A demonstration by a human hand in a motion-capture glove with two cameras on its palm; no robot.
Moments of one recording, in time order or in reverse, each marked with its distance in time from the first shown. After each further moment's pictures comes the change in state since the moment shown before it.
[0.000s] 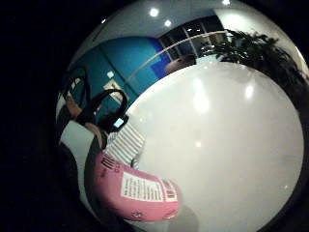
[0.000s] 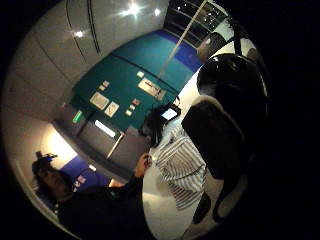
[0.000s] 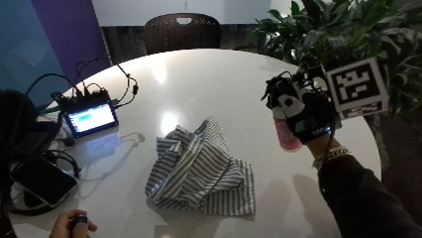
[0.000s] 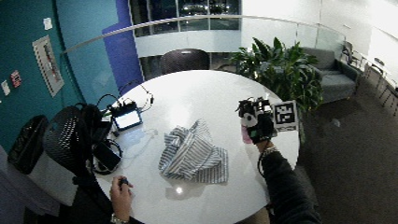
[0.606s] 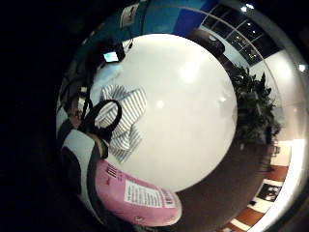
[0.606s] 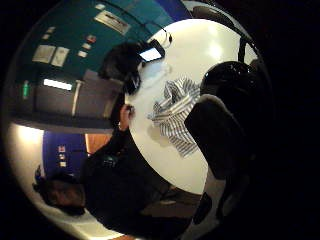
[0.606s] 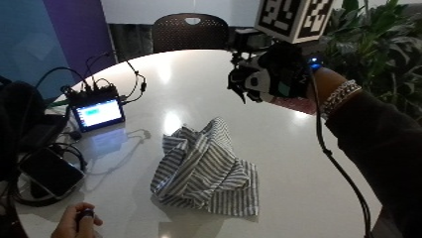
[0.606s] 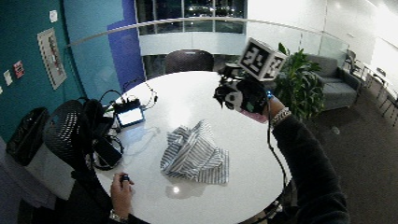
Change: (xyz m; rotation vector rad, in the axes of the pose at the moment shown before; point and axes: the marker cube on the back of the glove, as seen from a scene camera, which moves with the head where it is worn) arm -0.104 -0.045 0.001 -0.600 0.472 -0.267
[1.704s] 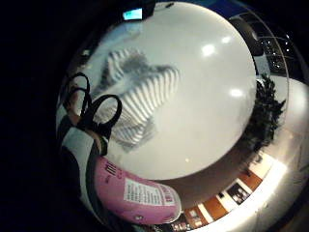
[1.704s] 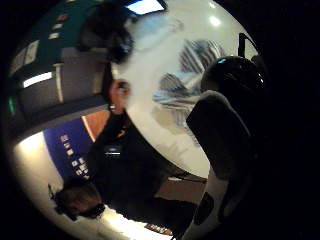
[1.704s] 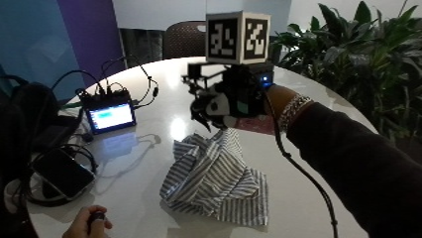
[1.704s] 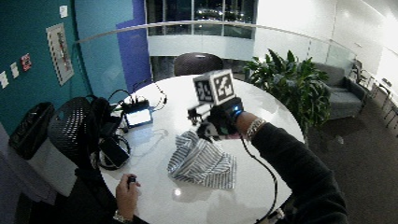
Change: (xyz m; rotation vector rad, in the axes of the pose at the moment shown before) arm -0.069 -0.031 0.070 -0.436 -0.027 -0.028
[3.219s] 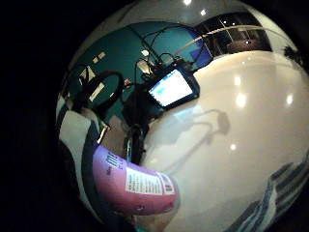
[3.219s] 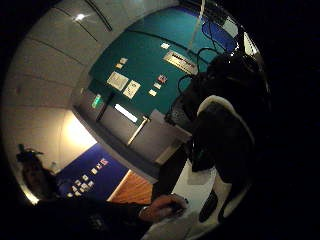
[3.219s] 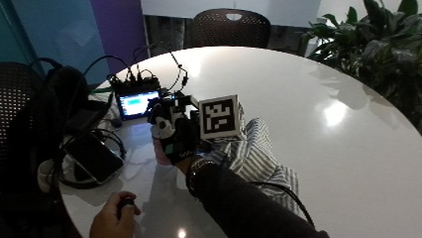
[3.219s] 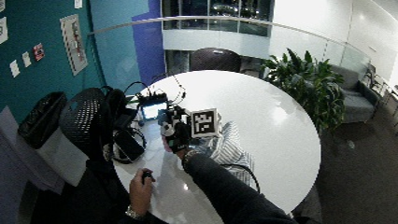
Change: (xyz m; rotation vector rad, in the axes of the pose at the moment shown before) arm -0.044 -0.117 0.085 1.144 -0.712 -0.017
